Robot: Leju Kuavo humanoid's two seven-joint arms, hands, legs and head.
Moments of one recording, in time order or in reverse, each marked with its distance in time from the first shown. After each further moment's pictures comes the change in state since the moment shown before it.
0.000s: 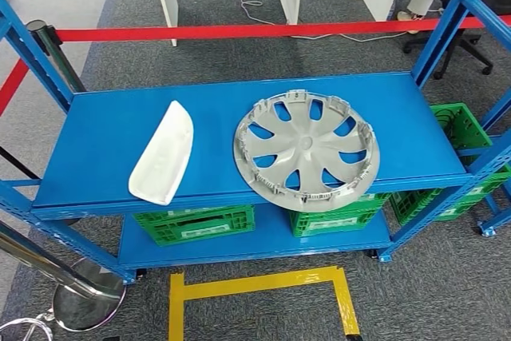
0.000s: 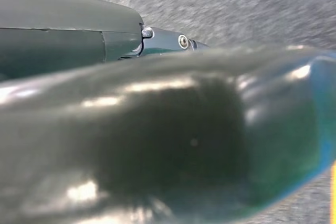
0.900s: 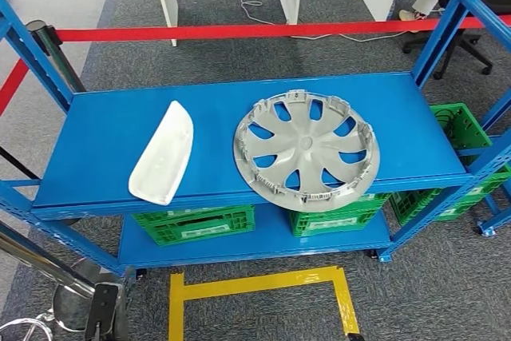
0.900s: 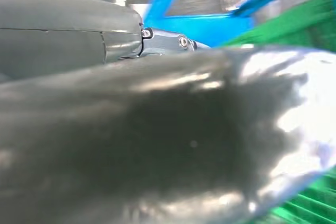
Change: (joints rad) left arm 0.103 0.074 -0.054 -0.736 -0.282 0.221 -0.152; right arm -0.032 -0.043 0.338 -0.012 -0.405 -0.028 -0.070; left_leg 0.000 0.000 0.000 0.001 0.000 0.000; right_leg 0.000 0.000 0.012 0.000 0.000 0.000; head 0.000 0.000
